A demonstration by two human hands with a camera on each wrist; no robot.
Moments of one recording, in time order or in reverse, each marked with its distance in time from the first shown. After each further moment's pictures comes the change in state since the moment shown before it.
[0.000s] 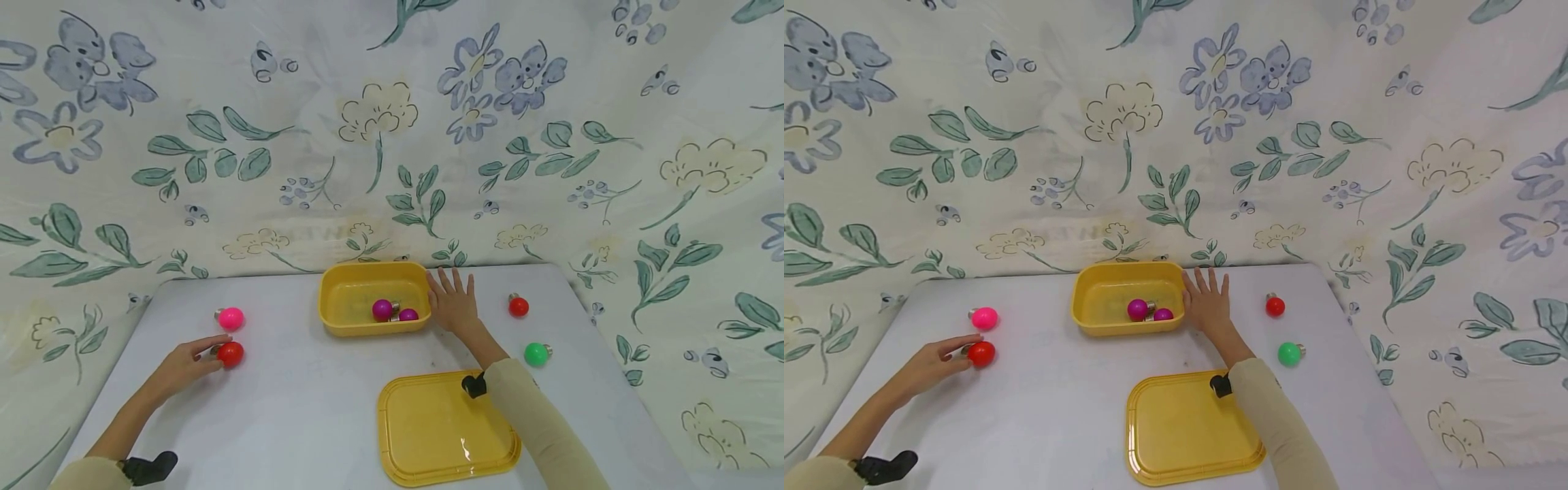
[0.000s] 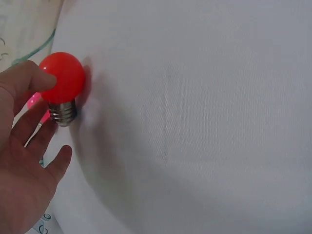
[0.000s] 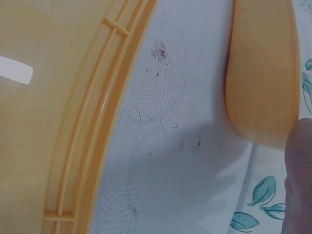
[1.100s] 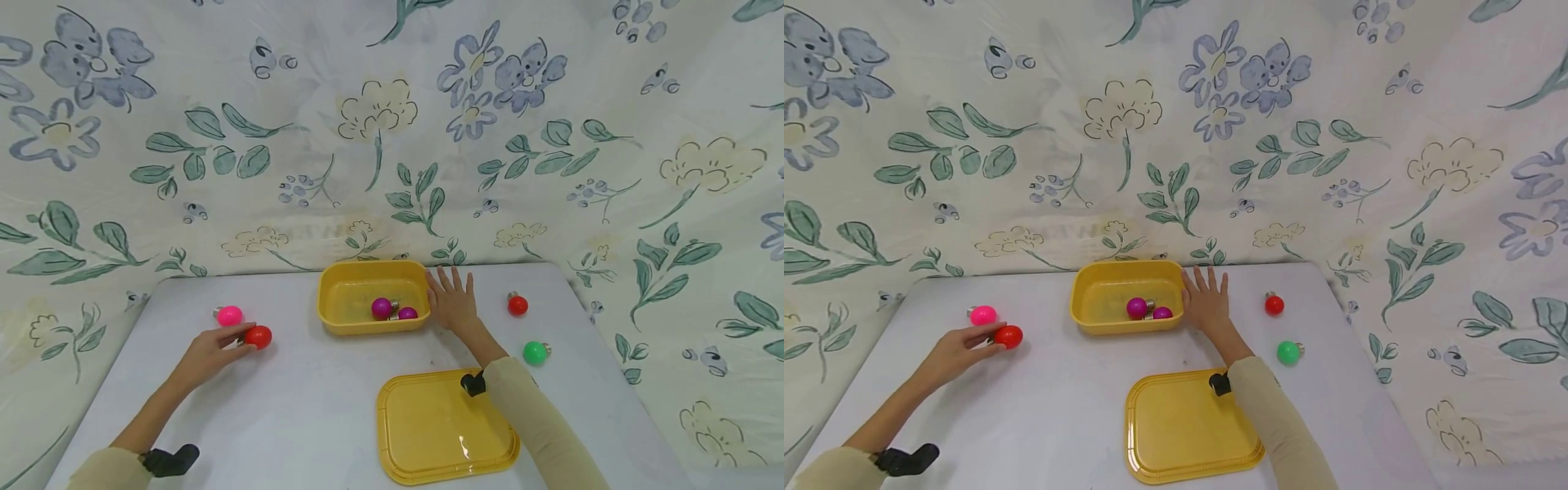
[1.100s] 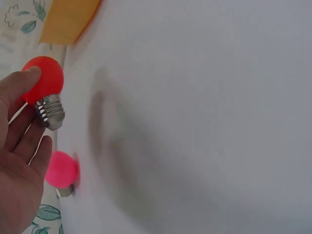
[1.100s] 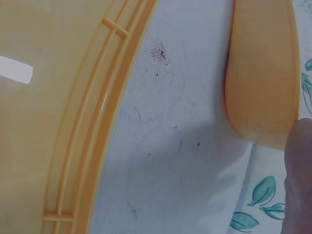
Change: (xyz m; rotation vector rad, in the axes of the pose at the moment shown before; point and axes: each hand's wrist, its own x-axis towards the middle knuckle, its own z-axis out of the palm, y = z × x) left_hand 0.009 0.042 0.022 -0.034 0.091 0.141; right_hand 0.001 0.000 0.003 0.021 0.002 0.008
